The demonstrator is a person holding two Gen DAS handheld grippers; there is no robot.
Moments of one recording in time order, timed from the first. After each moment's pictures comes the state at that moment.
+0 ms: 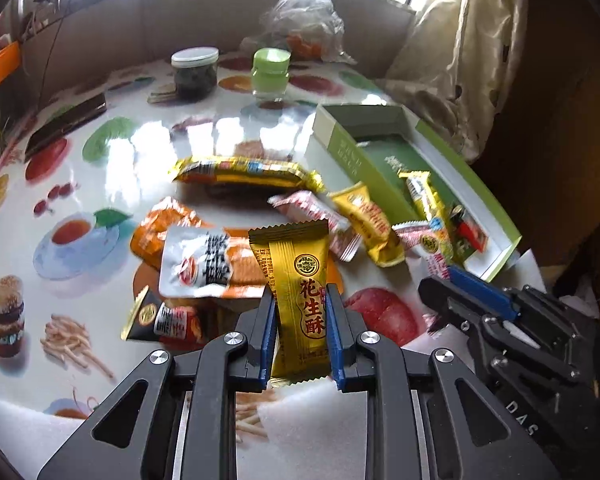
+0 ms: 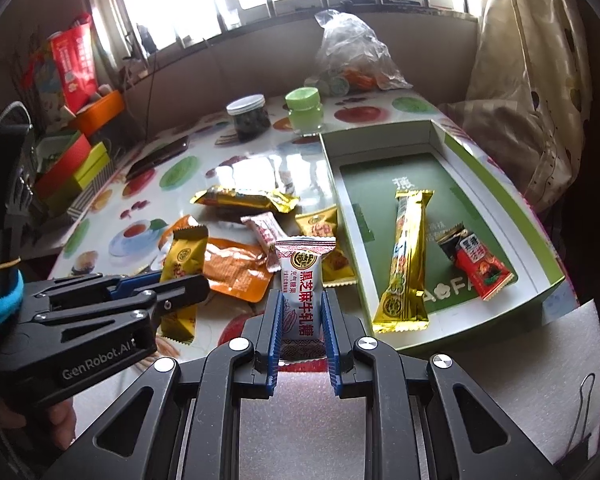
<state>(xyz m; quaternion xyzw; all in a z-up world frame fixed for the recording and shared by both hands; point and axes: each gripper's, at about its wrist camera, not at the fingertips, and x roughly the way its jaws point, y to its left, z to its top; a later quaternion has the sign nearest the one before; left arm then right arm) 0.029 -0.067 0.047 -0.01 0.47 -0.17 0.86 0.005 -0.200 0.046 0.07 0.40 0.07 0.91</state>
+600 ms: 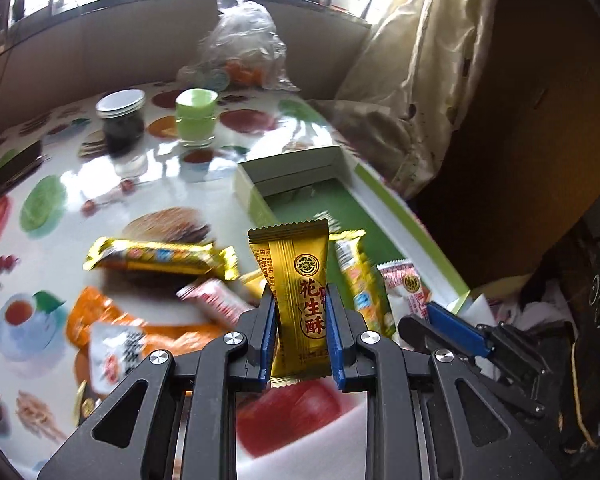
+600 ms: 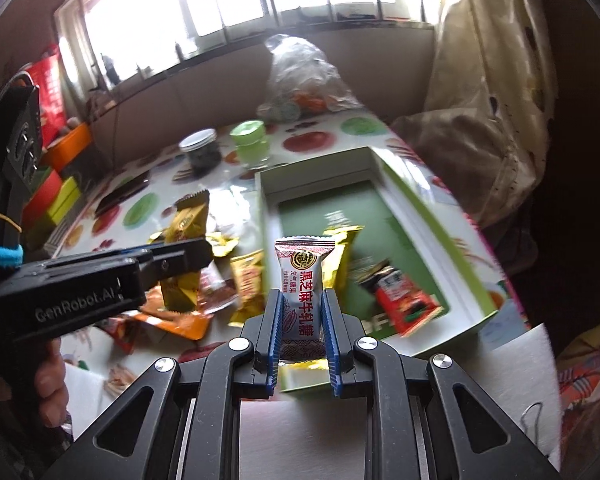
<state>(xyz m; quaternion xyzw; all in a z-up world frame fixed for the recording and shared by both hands) 0.073 -0.126 0.077 -0.03 0.45 -0.25 0.86 0.014 -0.251 0.068 0.09 0.38 0.01 0.92</state>
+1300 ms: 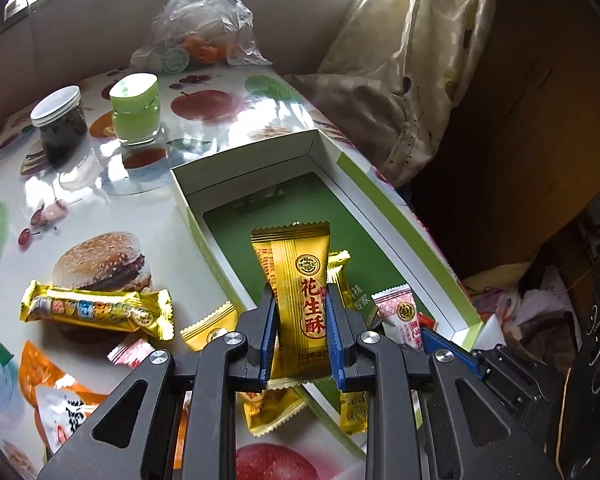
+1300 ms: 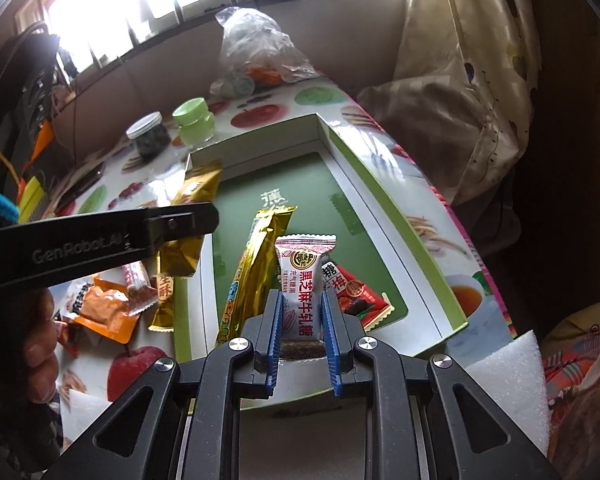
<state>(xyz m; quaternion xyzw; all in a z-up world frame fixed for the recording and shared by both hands) 0.120 -0.179 0.048 -0.01 0.49 -0.27 0.83 0.040 -0.290 0.034 0.09 0.43 -0.02 0.90</state>
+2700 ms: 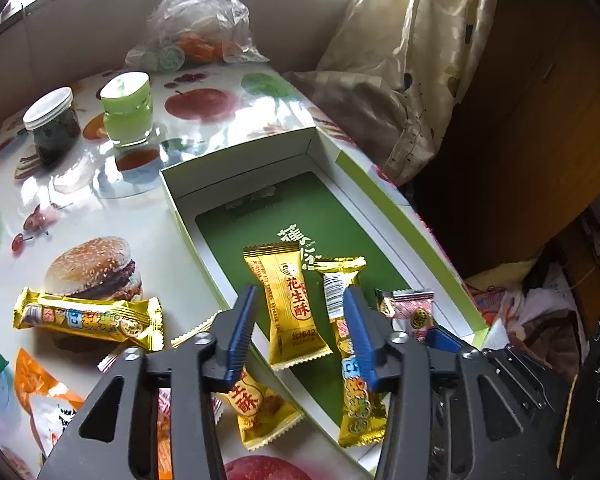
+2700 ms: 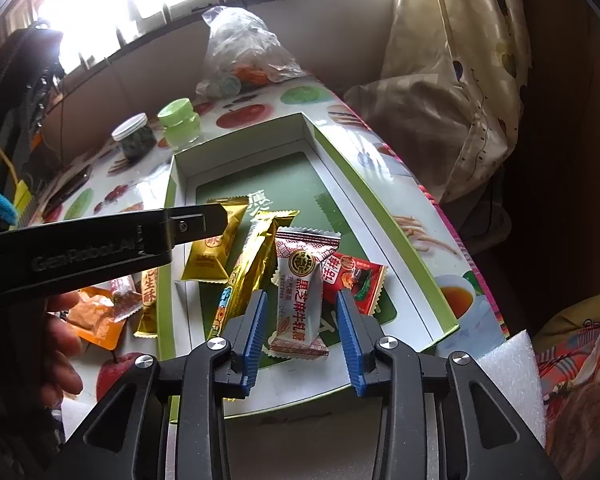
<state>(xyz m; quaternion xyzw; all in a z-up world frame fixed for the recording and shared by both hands) 0.122 -0.186 0.046 -0.01 0.48 -0.27 0.83 0.041 -0.292 0.032 0.09 0.43 -0.05 0.90</state>
